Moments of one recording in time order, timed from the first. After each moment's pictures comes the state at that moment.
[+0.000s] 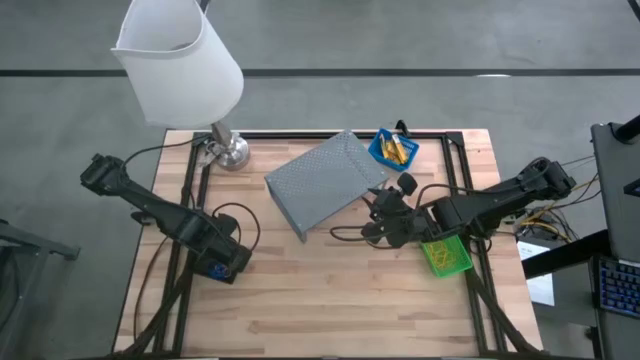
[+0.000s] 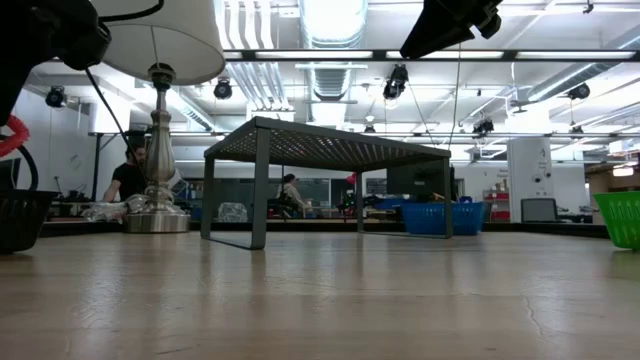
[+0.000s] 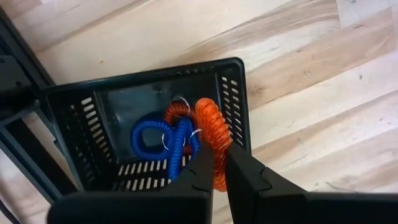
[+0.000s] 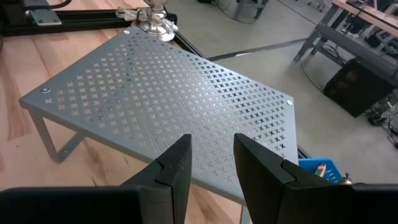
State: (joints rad) left arm -0.50 1.23 0.94 -1.23 0.00 -1.65; right arm 0.32 1.35 1.08 -0.54 0.94 0.46
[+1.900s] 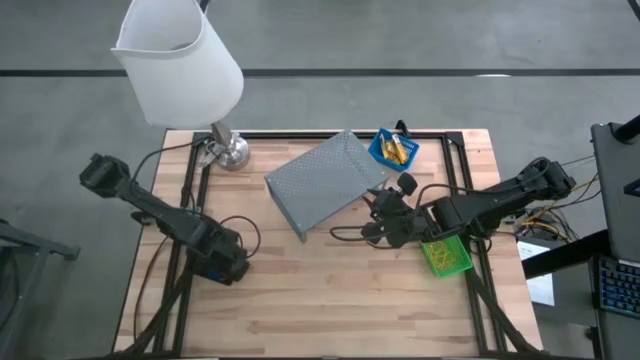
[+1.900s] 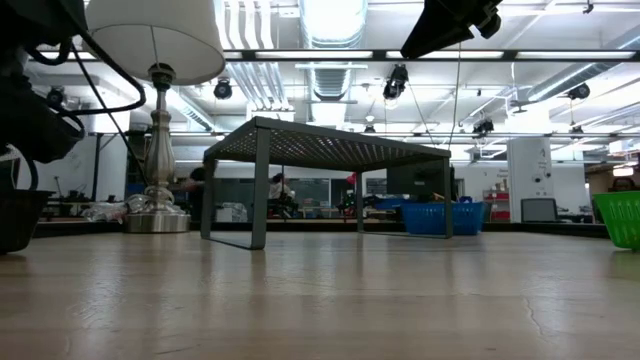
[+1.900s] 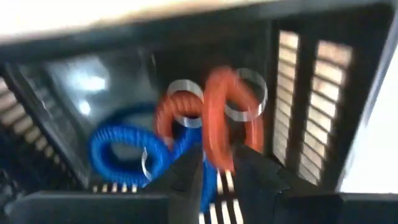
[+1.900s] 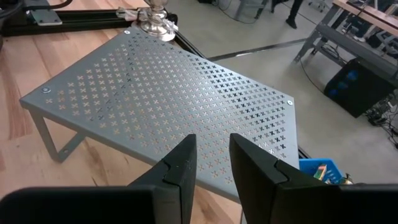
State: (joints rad) left arm -0.49 1.22 0.56 -0.80 0.22 -1.62; right arm 0.32 1.35 1.08 -0.54 0.94 0.46
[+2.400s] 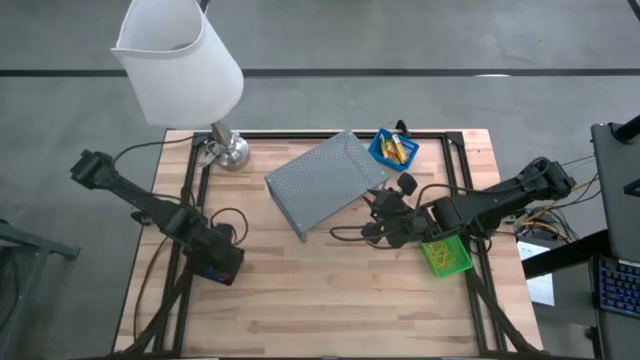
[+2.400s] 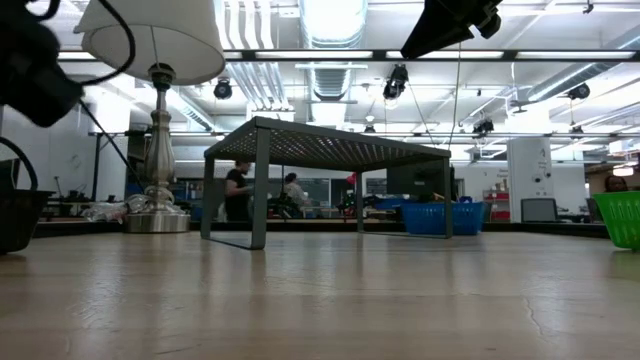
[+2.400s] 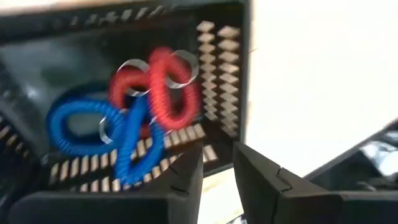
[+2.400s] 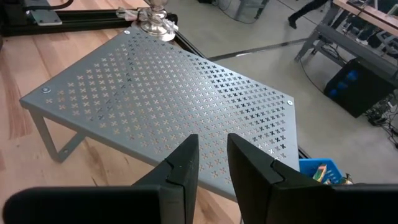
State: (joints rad) left arm -0.50 0.94 0.56 -0.81 0.21 -1.68; right arm 0.32 1.35 1.08 -0.54 0.94 0.46
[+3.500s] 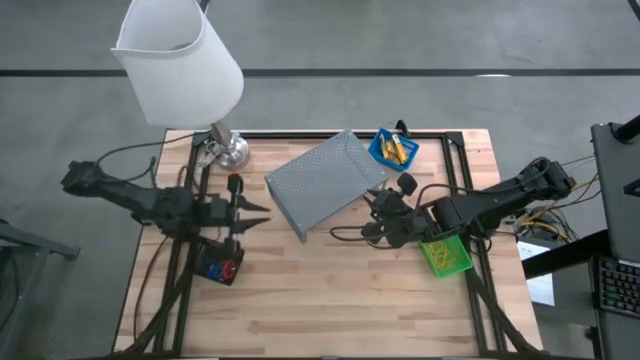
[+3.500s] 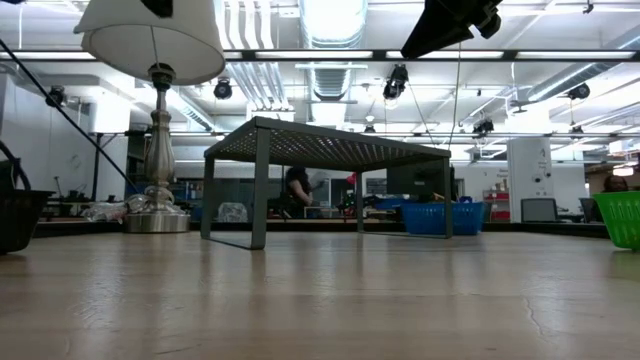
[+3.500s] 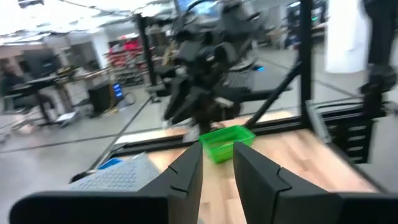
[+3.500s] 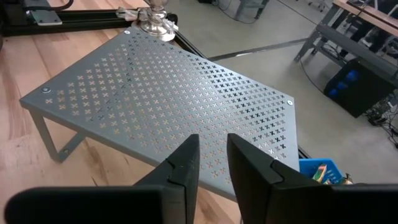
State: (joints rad) left arm -0.32 0.74 0.55 0.19 -0.31 0.18; right arm 0.32 1.35 1.08 -0.54 0.94 0.46
